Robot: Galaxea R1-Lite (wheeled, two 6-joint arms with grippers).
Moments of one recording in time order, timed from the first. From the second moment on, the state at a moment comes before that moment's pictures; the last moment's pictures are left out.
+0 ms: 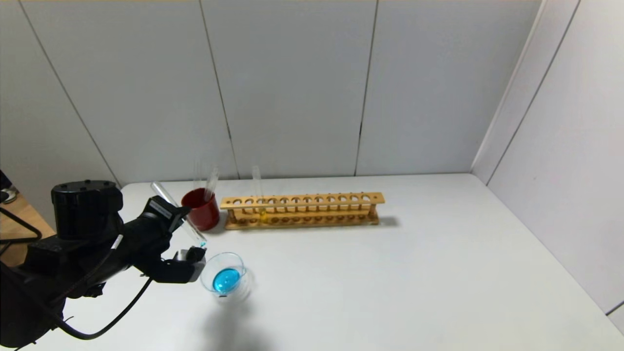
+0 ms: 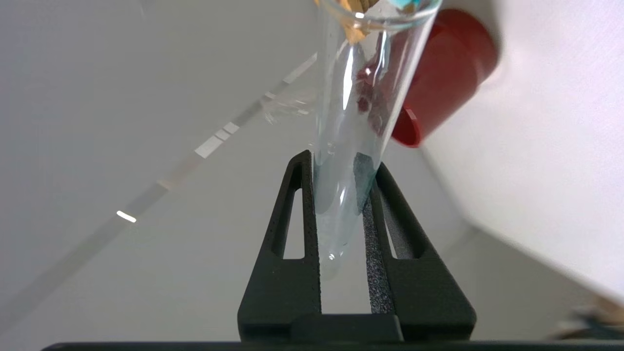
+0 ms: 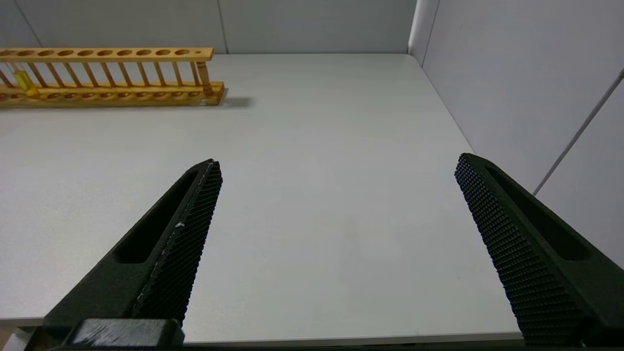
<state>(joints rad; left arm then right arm) -0.17 1.67 -0.44 -0.90 -0.02 2.02 0.00 0.00 0.00 0.00 0.00 0.00</state>
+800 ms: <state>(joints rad) -0.13 1.61 -0.83 -0.57 0.07 0.66 0.00 0.00 0.00 0.00 0.00 0.00</state>
